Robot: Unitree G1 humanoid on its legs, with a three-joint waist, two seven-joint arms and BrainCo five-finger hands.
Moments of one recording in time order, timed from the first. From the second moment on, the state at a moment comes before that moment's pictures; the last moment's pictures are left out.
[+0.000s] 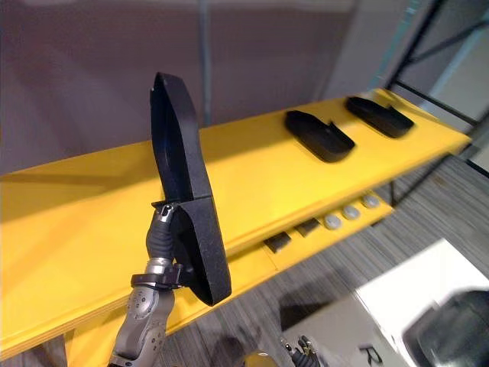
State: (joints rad) left arm 0.05 -0.05 -0.27 -0.17 -0.25 -0.19 0.12; right arm 0.27 0.05 -0.23 0.76 0.29 -0.10 0.04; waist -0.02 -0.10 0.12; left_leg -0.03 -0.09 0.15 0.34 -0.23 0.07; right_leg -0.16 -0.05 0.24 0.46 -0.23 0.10
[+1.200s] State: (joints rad) left arm -0.45 -0.05 -0.20 0.27 -0.01 -0.06 0.28; right arm 0.31 0.05 -0.28 0.76 0.26 -0.09 0.03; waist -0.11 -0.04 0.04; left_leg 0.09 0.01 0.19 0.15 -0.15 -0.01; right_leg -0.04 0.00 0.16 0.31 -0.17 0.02
